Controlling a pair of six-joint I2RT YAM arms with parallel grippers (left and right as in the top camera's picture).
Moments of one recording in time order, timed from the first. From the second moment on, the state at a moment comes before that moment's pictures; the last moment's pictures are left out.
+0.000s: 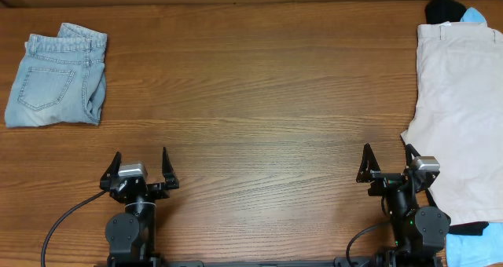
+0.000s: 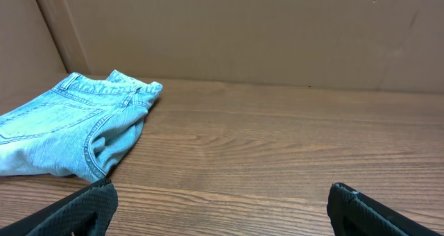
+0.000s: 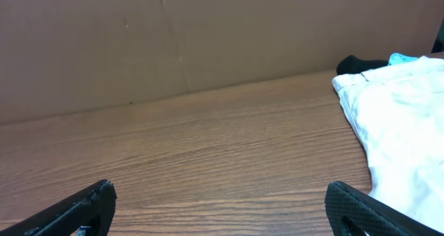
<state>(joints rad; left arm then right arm) 0.02 0.02 0.01 -0.07 -0.09 -0.04 -0.10 0.01 0.06 -0.13 -0.16 0.18</state>
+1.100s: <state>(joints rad) 0.02 0.02 0.01 -0.05 0.02 -0.05 -0.10 0.01 0.06 -0.08 -0.16 0.18</state>
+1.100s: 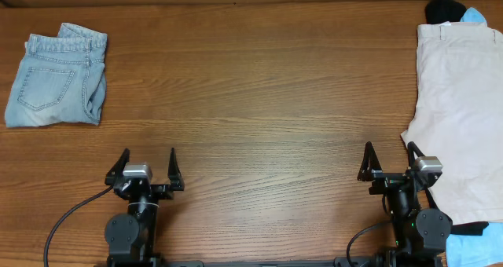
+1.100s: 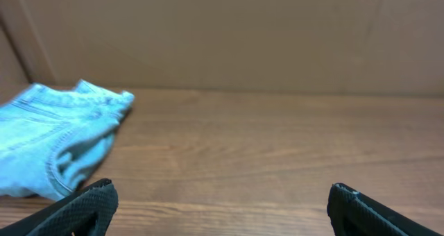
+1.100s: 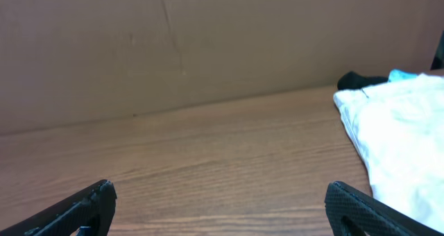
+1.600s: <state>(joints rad) 0.02 0.28 0.52 -0.48 0.04 -0.05 -0.10 0.17 0.35 -0.16 -0.10 0.18</state>
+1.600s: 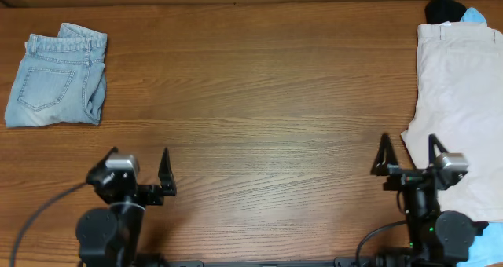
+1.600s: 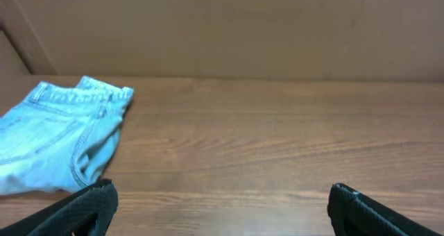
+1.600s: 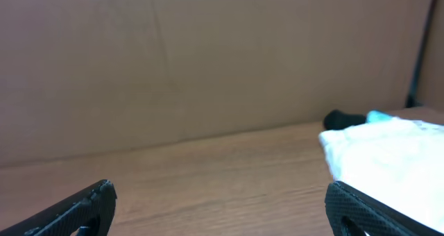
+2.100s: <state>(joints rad) 0.02 1.07 1.17 -0.83 -0.01 -0.05 -0.10 1.15 1.27 -0.72 -0.05 0.11</state>
